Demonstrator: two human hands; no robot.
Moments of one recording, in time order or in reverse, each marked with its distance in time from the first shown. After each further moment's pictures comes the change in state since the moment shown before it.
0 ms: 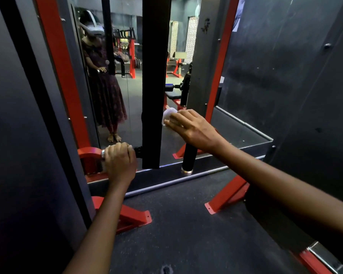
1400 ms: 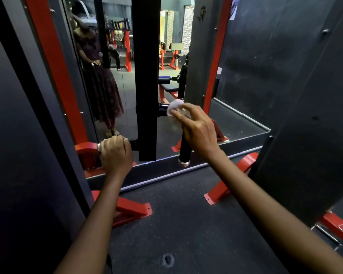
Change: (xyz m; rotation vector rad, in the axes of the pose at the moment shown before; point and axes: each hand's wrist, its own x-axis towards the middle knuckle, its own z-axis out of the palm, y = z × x) left_hand 0.001 -0.001 0.001 -0.014 -0.049 -0.003; right_hand -0.015 -0.036 -0.014 0.110 0.123 0.588
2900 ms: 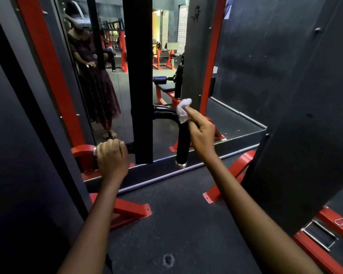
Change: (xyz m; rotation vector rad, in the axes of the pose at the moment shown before) left_hand -0.002 -0.002 0.001 0.034 0.021 0.017; right_hand -0.009 -0.004 0.003 0.629 0.082 0.800
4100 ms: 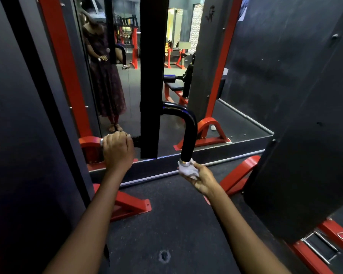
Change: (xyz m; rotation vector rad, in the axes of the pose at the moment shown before) left_hand -0.003 0.001 -0.004 0.012 -0.005 0.015; right_hand -0.077 0.091 -0.007 0.796 0.007 1.255
